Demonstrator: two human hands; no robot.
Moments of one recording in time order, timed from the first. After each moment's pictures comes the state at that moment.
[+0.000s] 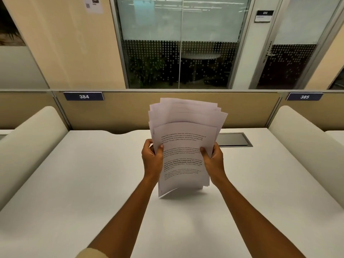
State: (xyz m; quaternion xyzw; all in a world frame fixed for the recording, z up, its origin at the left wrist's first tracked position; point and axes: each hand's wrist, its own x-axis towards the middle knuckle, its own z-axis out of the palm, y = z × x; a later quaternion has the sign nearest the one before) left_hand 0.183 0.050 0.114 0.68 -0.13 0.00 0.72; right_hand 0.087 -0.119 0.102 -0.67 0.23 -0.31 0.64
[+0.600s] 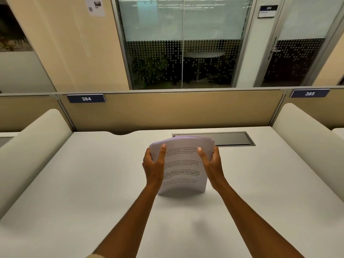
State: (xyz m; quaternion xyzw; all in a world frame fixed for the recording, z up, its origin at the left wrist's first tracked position) left_hand 0.162 0.042 0.104 0.70 -0.07 0.00 0.71; right_hand 0.076 -0.120 0.095 -0.67 0.21 -0.28 0.65
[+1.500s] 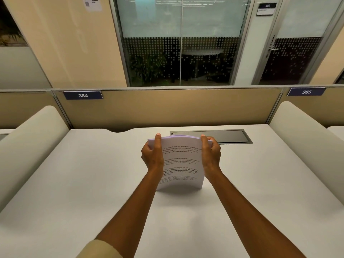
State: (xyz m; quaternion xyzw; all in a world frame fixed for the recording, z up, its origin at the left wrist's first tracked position) left_hand 0.173 0.023 0.127 0.71 0.05 -0.01 0.71; right_hand 0.089 -0.109 0.129 -0.66 0.34 -0.32 0.59
